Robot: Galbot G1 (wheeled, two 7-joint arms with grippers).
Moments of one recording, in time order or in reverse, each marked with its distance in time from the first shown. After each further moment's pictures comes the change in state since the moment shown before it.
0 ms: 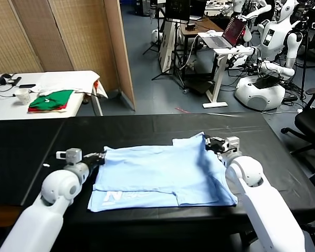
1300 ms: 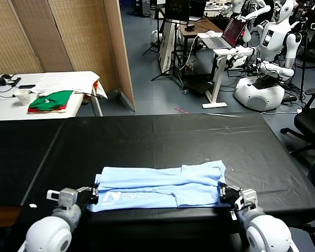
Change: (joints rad) left arm 0.411 -0.014 -0.094 -0.264 0.214 0.024 -0.004; right arm -0.551 0.015 0.154 0.387 -0.104 -0.126 0.057
